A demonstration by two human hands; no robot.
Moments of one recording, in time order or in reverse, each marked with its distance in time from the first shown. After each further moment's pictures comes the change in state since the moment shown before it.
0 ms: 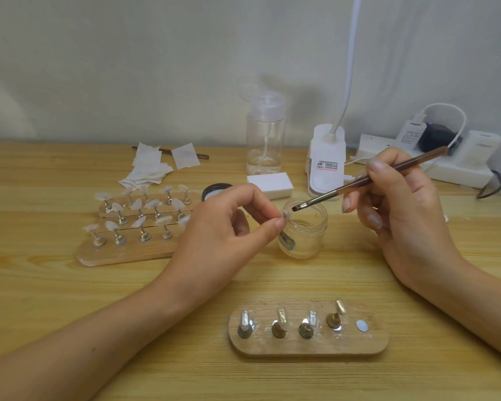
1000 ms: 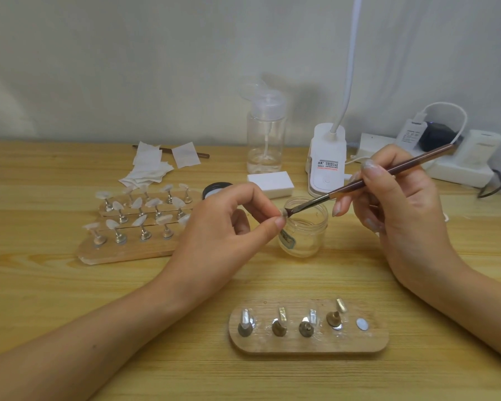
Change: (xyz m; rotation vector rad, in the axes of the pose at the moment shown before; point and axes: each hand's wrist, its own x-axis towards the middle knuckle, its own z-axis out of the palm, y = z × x) left_hand 0.001 -0.001 0.001 -0.021 0.008 -0.010; right_hand -0.002 0.000 0.005 -0.020 -0.101 -0.139
